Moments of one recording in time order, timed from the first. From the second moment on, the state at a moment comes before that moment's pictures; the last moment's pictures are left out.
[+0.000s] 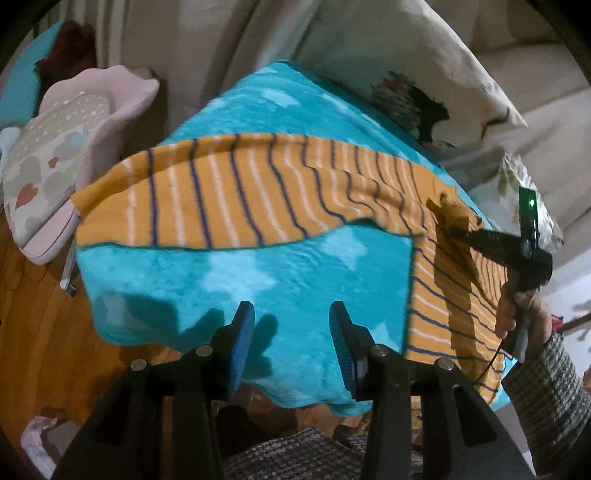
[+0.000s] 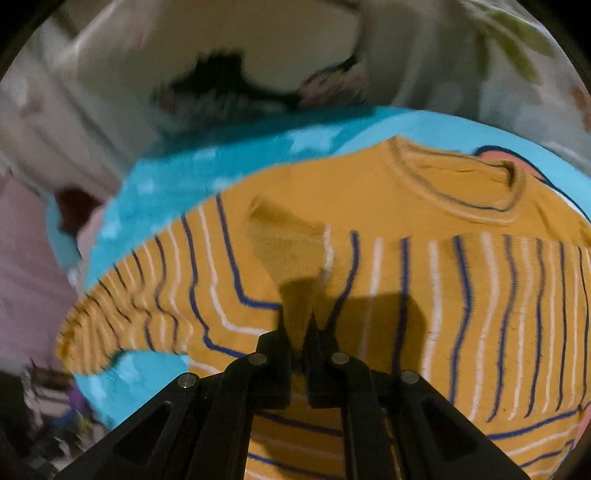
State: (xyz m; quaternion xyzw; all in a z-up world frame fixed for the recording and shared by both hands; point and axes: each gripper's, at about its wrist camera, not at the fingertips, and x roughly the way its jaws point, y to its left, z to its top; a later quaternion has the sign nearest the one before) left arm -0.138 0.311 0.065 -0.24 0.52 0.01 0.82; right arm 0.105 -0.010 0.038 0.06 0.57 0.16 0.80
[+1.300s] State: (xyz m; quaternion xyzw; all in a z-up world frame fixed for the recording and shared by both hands) left arm -0.097 0.447 0.033 -0.17 0.50 0.04 0.85; right arm 0.050 0.116 0.059 0.01 0.60 0.27 0.76
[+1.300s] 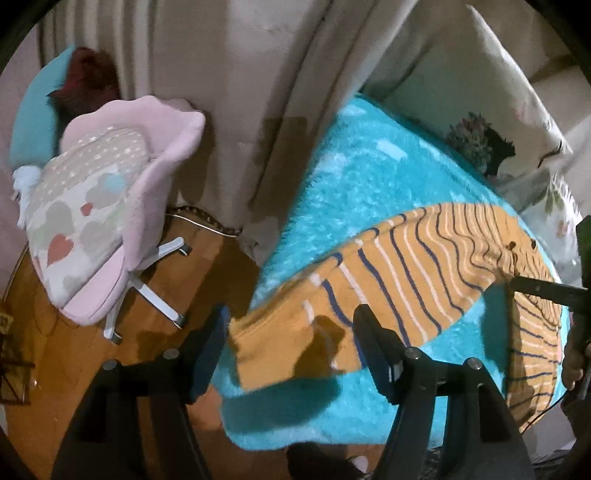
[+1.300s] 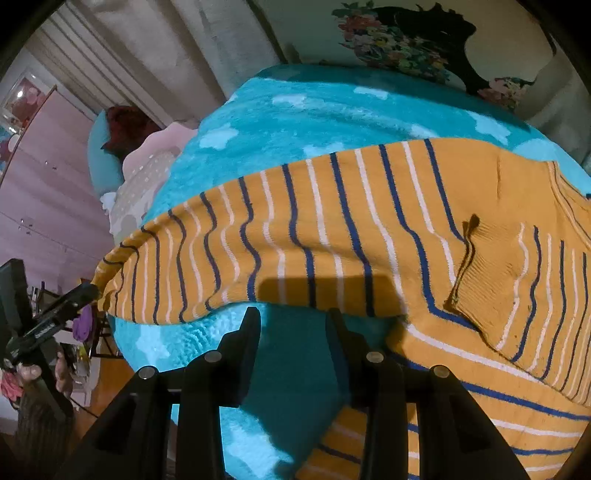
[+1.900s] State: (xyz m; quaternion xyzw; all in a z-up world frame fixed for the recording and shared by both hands) left arm -0.102 0.407 0.102 -0.23 0.49 -0.03 0.84; right arm 0.049 0.042 0.080 0.10 0.57 0.23 0.78
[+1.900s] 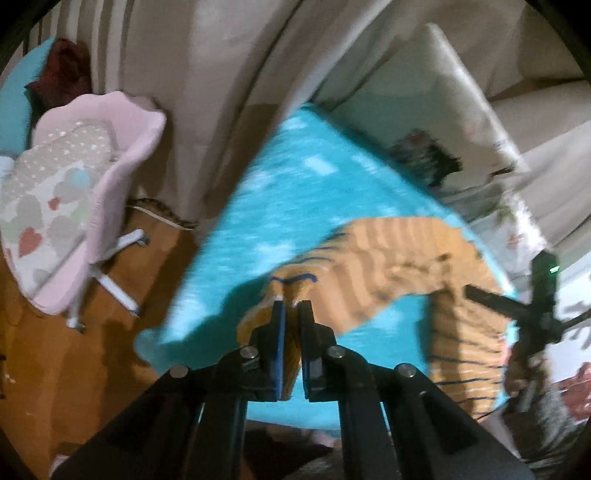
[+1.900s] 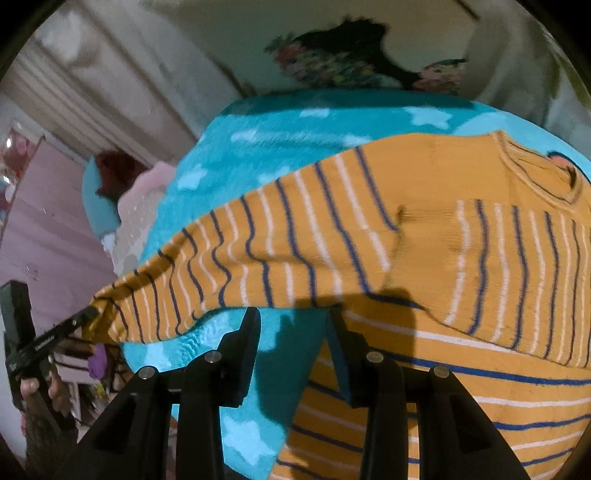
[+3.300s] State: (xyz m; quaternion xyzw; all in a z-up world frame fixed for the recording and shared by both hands) left arm -0.146 0.156 0.097 -0.25 0.51 0.03 0.82; right arm 0.017 -0.088 0.037 0.08 0.60 0.31 0.73
